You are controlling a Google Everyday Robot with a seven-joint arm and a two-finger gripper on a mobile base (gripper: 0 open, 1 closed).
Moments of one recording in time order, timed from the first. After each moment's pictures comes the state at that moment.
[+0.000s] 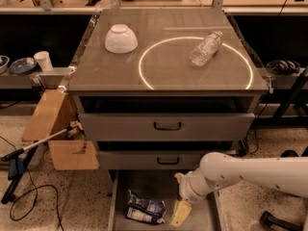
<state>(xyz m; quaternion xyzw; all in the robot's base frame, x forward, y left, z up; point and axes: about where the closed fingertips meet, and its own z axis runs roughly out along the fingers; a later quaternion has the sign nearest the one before) 0.418 -0.081 0.437 -0.59 0.76 0.22 0.16</state>
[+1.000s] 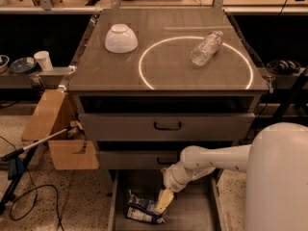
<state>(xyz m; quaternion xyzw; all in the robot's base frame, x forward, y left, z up) 0.480 -0.031 0.360 -0.58 0.76 0.25 0.15</state>
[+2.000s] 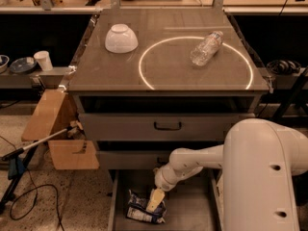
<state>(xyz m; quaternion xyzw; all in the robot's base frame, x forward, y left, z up) 0.500 -0.004 0.318 -0.59 0.76 0.24 0.15</state>
